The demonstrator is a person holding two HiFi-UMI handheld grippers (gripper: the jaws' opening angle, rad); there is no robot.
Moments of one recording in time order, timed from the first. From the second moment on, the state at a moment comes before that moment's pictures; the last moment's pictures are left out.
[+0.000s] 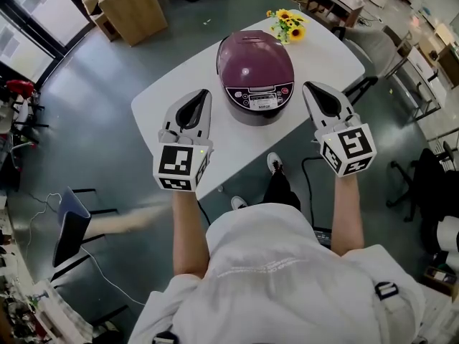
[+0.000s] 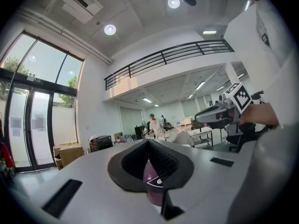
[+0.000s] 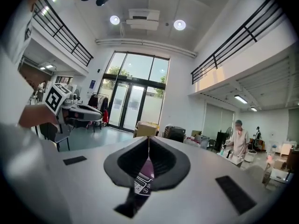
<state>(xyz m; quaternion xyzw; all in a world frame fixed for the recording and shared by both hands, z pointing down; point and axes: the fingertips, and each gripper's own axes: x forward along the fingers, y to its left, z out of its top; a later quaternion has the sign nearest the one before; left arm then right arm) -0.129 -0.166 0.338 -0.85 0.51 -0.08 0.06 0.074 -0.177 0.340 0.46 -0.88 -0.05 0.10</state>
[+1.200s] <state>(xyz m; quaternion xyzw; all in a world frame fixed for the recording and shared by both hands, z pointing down) -0.099 -0.174 0.369 -0.86 0.50 -0.09 0.02 0.094 -0.182 0.362 0.45 -0.88 -0.04 0.13</state>
